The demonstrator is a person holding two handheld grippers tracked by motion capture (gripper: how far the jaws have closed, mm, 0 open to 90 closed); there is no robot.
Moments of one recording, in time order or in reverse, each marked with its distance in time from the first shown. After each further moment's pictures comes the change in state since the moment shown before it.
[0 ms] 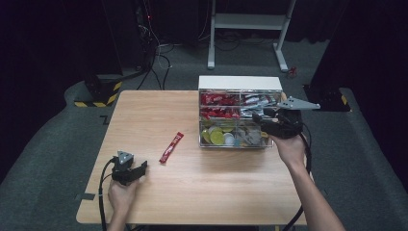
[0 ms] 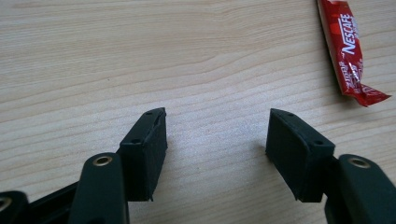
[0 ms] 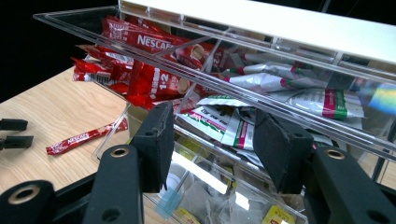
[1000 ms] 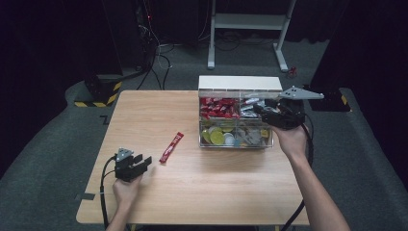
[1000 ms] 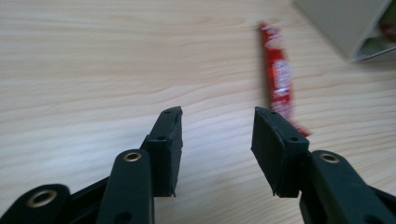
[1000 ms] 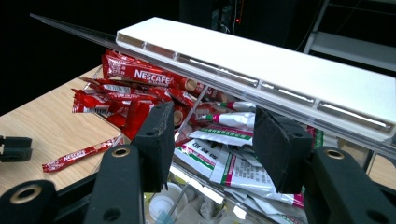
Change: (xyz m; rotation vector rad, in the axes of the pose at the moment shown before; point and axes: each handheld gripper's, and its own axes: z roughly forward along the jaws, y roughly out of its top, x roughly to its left) left arm 0.000 0.005 -0.004 -0.072 -0.120 -0.091; right arm -0.003 0.025 -0.003 -0.035 -0.013 -0.013
